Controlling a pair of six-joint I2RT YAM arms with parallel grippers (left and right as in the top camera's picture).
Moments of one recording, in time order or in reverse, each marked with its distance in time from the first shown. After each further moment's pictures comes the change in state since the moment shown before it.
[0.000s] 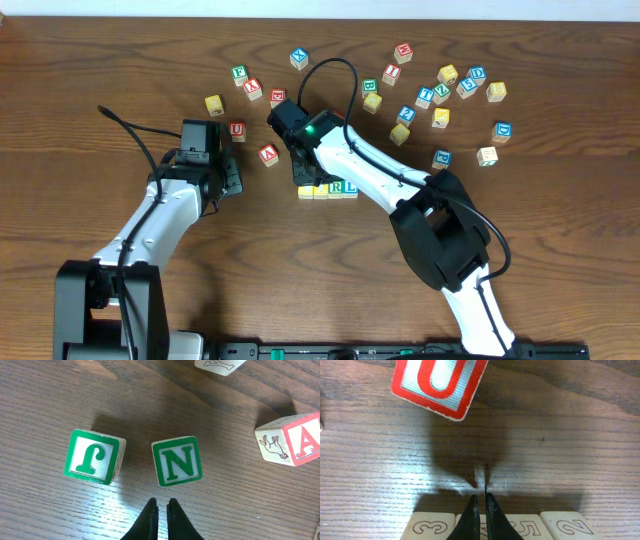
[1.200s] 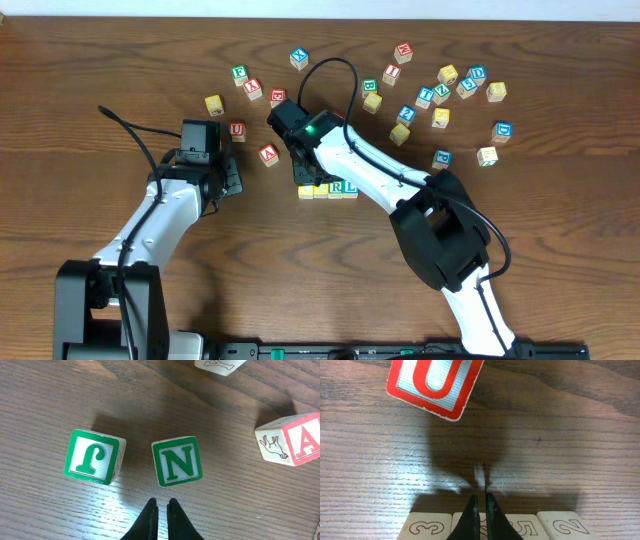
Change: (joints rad) left arm 0.000 0.000 0.000 0.000 0.000 0.000; right arm 0.000 0.000 0.000 -0.008 0.003 -0.003
